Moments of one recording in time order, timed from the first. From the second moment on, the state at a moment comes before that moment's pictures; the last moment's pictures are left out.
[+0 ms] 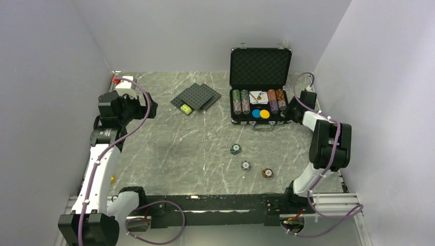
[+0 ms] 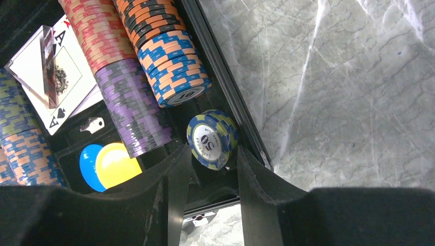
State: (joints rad) left arm 0.03 0.96 0.94 -0.31 0.24 -0.07; right arm -0.18 1.73 0.97 -0.01 -0.08 0.43
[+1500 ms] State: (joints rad) left arm 0.03 1.00 0.94 -0.32 0.24 -0.07; right arm -0.19 1.81 0.98 0.19 -0.09 0.65
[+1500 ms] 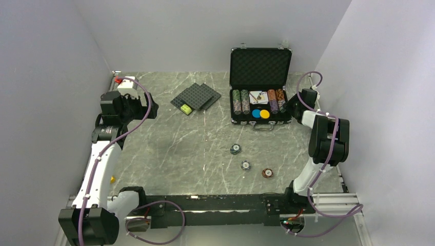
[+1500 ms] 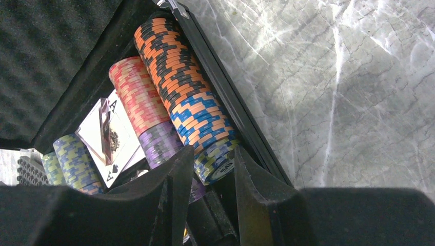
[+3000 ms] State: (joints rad) left arm 0.03 1.00 0.94 -0.32 0.24 -0.07; right arm -0.17 1.81 1.01 0.14 -0.14 0.73
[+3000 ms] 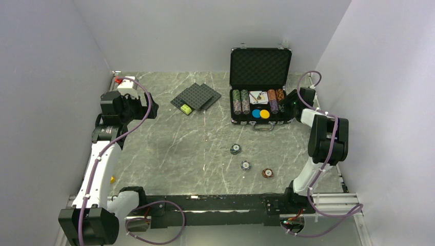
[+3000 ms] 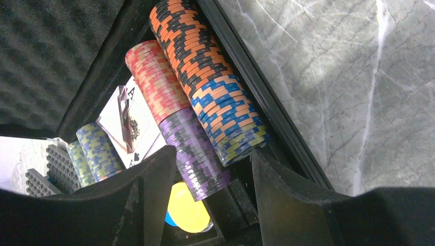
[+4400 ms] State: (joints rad) left arm -0.09 1.00 0.94 -0.32 0.21 -0.07; right arm -0.16 1.39 0.89 -0.07 -0.17 0.50
